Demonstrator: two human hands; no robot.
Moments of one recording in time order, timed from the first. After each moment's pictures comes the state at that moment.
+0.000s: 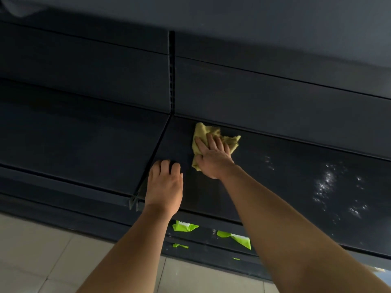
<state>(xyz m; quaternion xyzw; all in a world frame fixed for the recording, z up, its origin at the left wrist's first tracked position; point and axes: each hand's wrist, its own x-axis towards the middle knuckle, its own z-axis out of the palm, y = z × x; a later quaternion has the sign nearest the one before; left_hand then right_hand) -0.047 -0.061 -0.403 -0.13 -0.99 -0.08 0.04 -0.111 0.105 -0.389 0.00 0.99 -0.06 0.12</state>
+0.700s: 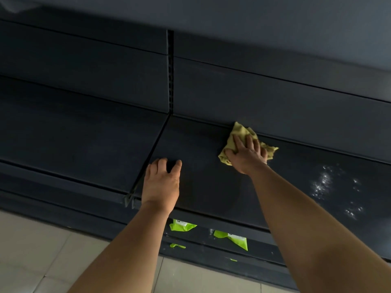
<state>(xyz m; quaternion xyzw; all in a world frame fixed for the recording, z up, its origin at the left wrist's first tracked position) -0.050 -0.059 -0.408 -0.11 -0.99 -0.06 0.03 -0.105 0.192 -0.388 0.18 0.97 -0.07 0.12</state>
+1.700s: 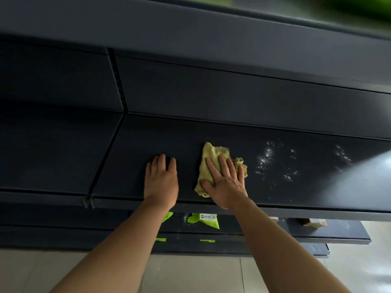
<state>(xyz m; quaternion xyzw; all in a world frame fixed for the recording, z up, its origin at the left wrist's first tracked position) -0.012 0.025 -0.391 -0.20 -0.98 -0.08 0.00 0.047 0.206 -0.401 0.14 0.98 -0.09 0.09</state>
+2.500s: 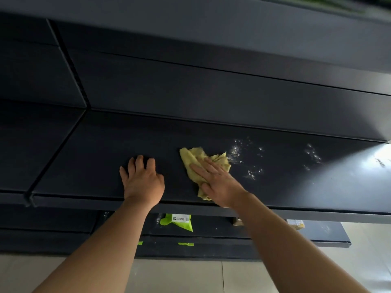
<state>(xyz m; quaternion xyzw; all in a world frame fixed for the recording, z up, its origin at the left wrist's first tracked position) 0.019 0.105 -0.398 -0.10 -0.99 -0.12 -0.03 0.085 0.321 -0.388 -0.07 0.99 -0.12 0.08</state>
